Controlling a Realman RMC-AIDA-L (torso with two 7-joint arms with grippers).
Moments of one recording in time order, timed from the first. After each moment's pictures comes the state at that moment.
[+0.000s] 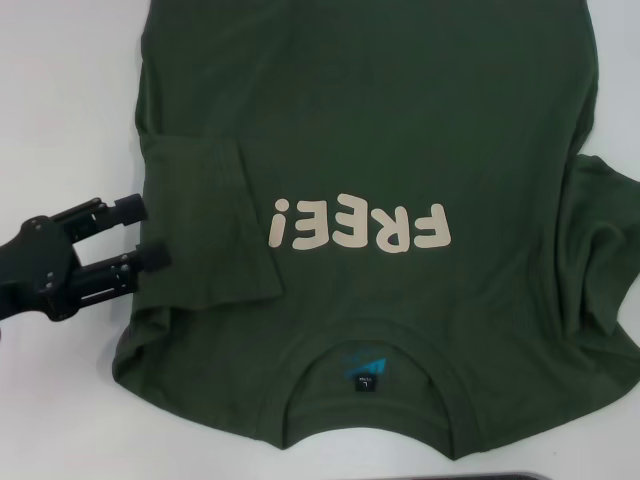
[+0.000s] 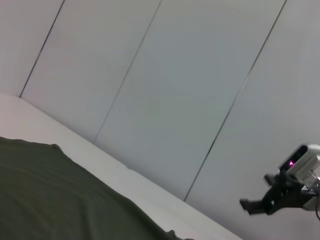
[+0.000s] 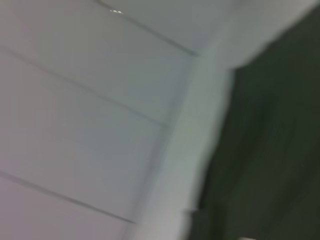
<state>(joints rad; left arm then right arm) -0.31 -2.11 0.36 0.66 2.07 1.94 -1.36 0.25 1.93 -0.41 -0.77 -1.96 -1.90 2.26</state>
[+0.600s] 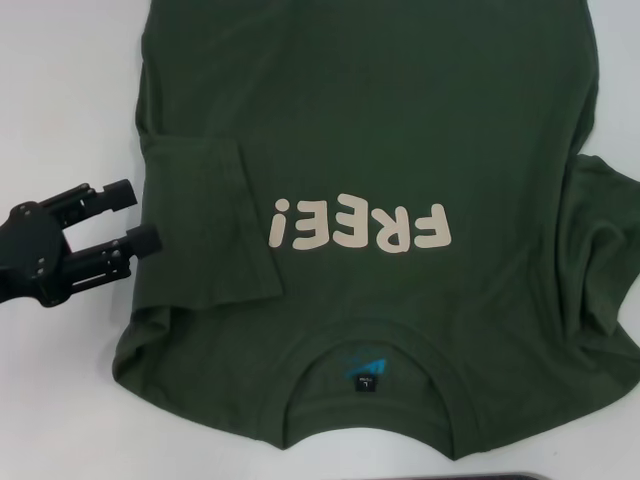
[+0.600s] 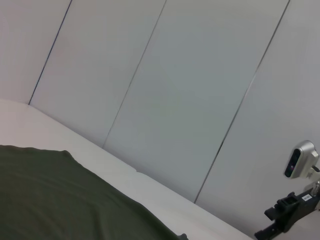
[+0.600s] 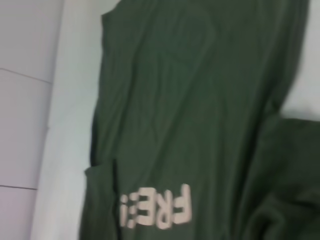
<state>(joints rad) -0.32 -2.10 0.35 0.68 2.06 1.93 -1.36 0.33 1.87 -0.32 -0.88 -2.32 -1.92 2.44</state>
